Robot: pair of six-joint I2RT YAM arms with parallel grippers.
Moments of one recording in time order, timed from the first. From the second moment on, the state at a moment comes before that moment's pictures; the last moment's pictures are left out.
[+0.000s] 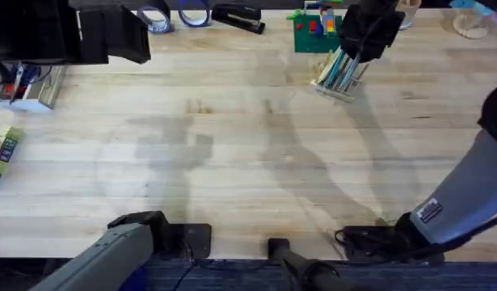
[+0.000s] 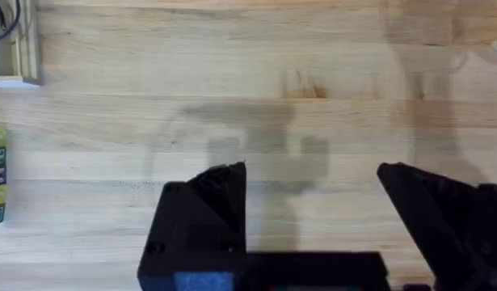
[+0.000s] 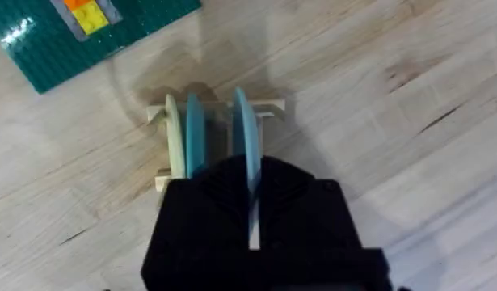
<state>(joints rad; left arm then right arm) 0.14 1.16 1.63 -1.48 0.10 0.07 0.23 2.00 1.80 -1.22 0.37 0.73</state>
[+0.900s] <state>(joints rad) 0.14 1.16 1.63 -1.48 0.10 0.07 0.23 1.97 1.80 -1.24 0.37 0.73</state>
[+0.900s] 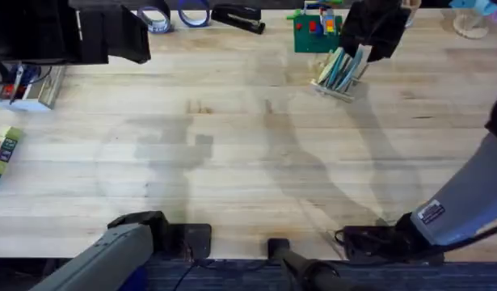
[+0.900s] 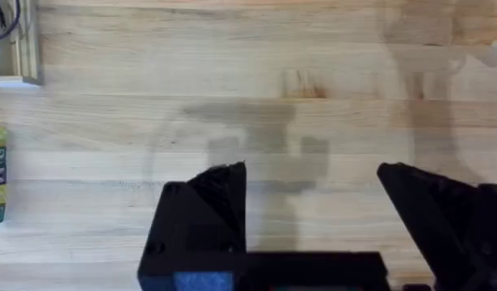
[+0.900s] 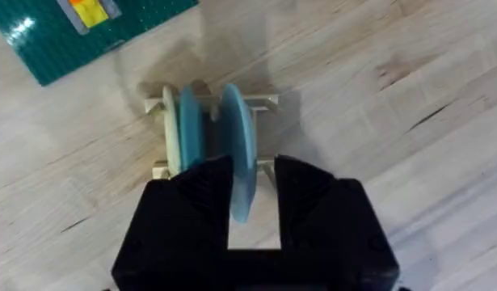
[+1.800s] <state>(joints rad) 0.14 1.16 1.63 -1.49 0.10 0.07 0.29 1.56 1.80 -1.35 0.35 0.64</state>
